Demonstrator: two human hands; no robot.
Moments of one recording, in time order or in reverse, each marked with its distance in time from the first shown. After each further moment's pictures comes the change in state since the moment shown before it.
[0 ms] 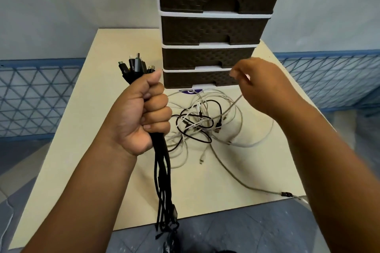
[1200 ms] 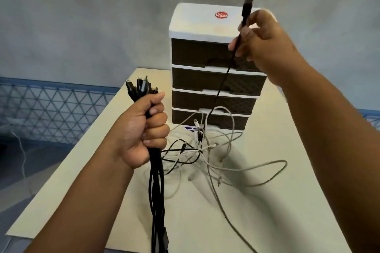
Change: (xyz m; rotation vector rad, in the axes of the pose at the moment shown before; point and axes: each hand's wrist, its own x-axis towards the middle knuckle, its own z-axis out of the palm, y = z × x) left_hand 0.000 0.001 0.064 0.040 0.181 0.227; right_hand 0.099 0.006 -0.105 0.842 0.075 -0.244
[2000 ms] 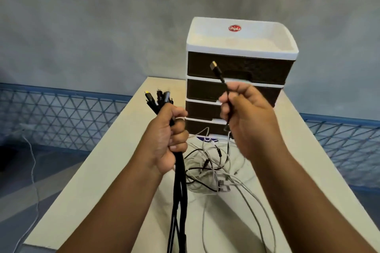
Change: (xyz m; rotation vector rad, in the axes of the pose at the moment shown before) left_hand 0.015 -0.005 0.001 0.003 0.147 0.156; right_hand -0.083 -0.002 0.092 0.815 0.141 0.266
